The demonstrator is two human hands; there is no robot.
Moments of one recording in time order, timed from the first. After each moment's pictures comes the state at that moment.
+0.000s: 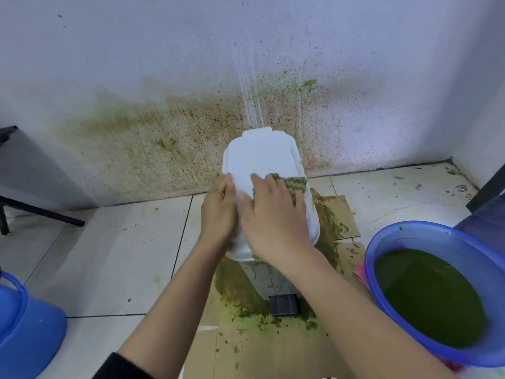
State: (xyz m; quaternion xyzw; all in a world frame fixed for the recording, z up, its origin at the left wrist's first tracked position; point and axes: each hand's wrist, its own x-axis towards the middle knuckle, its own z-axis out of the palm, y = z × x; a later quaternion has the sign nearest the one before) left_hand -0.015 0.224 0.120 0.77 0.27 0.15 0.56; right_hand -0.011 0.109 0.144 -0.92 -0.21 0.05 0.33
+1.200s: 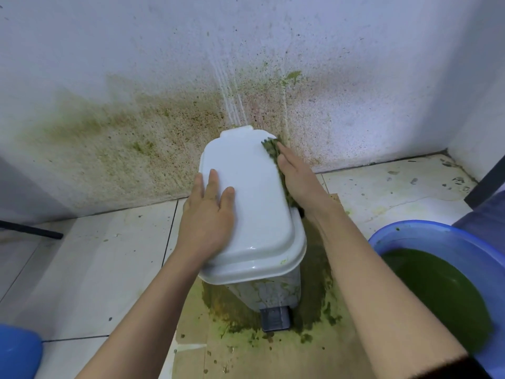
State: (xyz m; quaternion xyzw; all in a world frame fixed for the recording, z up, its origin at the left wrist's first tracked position) left_hand 0.012 0.223 0.116 0.94 0.23 0.03 0.25; right_hand 0.127 0.082 0.087 -0.73 -0.13 0.11 0.66
